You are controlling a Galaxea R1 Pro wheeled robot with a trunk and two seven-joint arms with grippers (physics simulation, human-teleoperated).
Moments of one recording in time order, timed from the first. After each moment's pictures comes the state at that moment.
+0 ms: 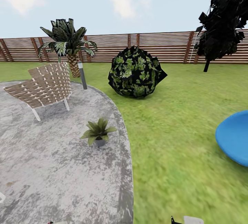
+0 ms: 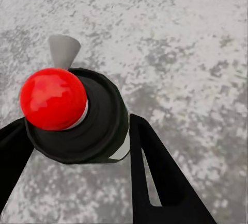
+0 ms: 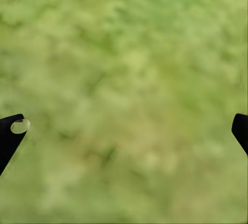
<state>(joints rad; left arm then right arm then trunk) -0.27 0.09 0.21 -0.19 -0.14 -0.44 0.14 -0.38 -0.05 0.21 -0.03 -0.30 -0.53 -0.13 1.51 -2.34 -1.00</state>
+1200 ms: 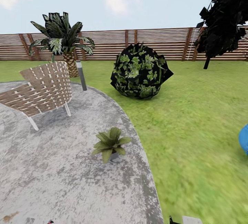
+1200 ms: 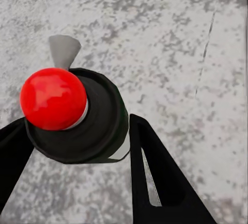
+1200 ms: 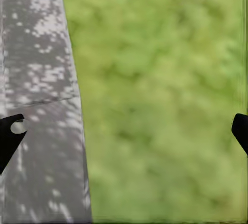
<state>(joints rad) -0.27 0.09 0.21 -0.19 -0.14 -0.44 0.13 -0.38 -0.04 0.21 -0.03 -0.30 -0.53 -0.13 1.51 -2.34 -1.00</state>
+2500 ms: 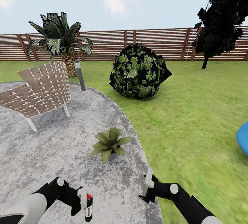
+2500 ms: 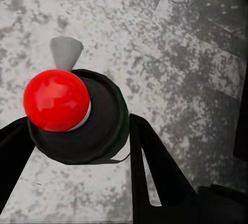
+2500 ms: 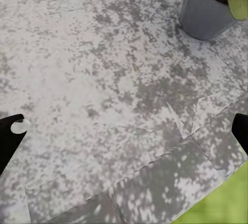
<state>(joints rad) -0.71 0.14 0.06 -0.21 -0.91 -0.25 -1.06 -0.48 -0.12 0.40 -0.70 0.40 -0.11 0.61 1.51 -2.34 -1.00</state>
